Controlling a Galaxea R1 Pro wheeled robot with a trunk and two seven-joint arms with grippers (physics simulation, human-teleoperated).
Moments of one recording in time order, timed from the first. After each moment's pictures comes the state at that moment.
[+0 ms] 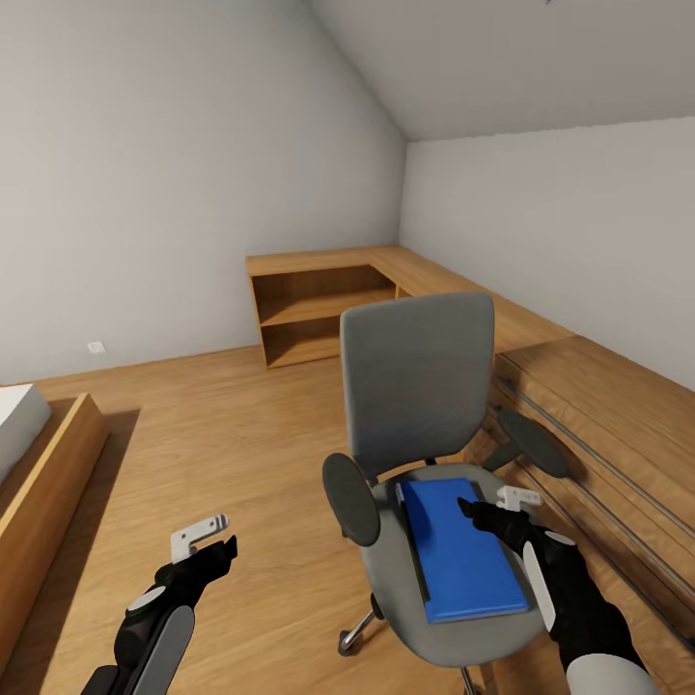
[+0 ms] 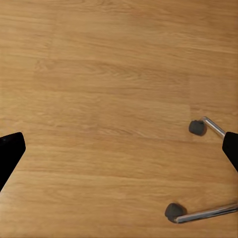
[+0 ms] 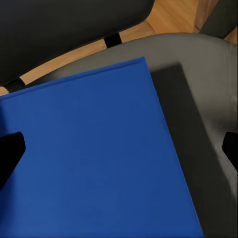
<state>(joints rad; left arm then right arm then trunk) -0.13 0.02 -0.09 -1.55 0.48 0.55 0.53 -0.48 -0.02 -0.31 -0.98 0.04 0.39 0.26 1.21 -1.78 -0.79</state>
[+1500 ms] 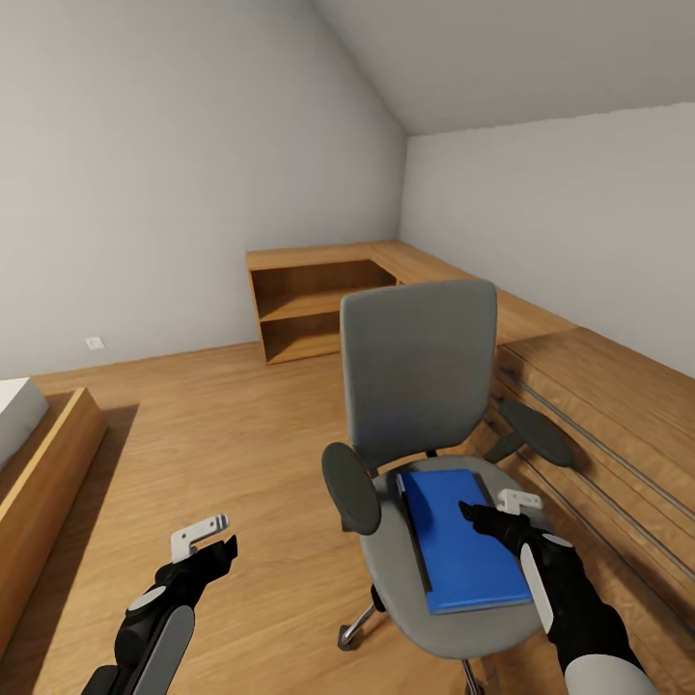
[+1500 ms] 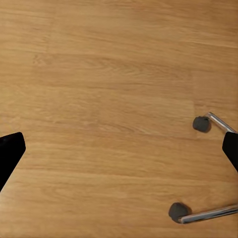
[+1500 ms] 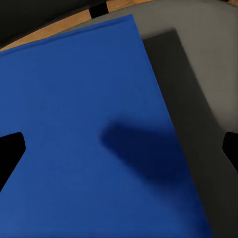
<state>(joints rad) -0.13 0.02 -0.09 -1.55 0.48 0.55 0.53 -0.48 -0.01 -0.31 -0.96 0.04 0.39 0.23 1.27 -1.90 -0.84</state>
